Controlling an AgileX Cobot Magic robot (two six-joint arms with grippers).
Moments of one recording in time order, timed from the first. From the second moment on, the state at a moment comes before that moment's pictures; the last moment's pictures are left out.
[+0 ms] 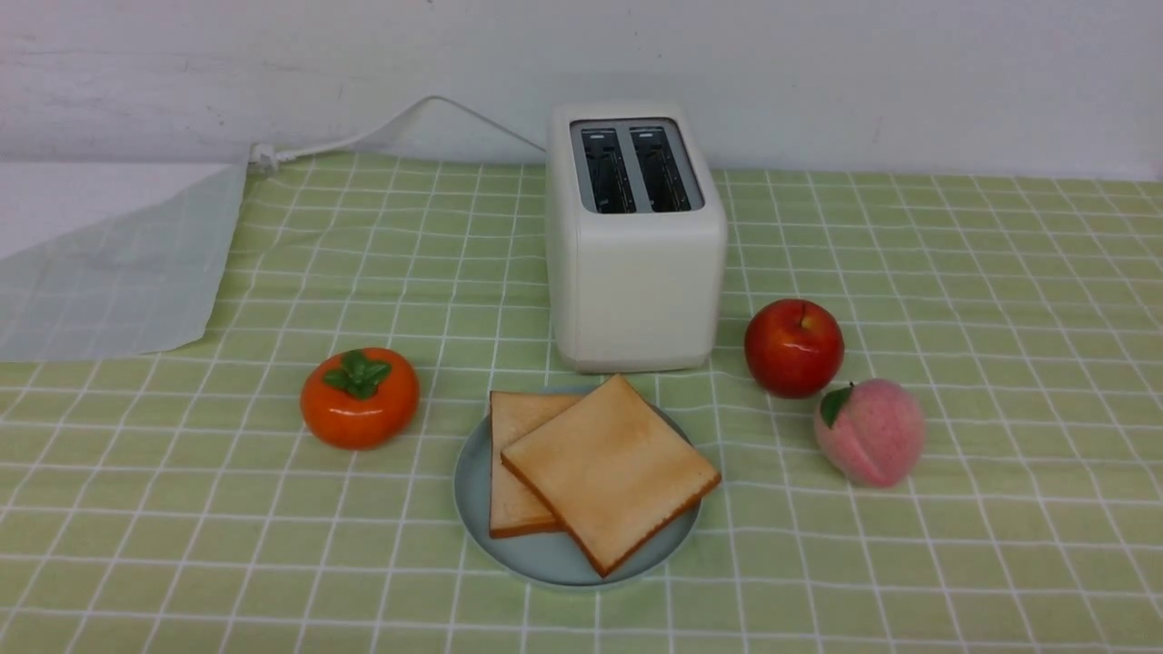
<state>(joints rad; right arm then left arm) 0.14 0.09 -0.29 -0.13 0.50 0.32 -0.55 0.09 -0.28 -0.27 0.49 0.08</state>
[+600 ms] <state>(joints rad) 0.06 -0.01 0.02 -0.20 0.38 0.32 -0.55 0.09 -0.28 -0.27 0.49 0.08</state>
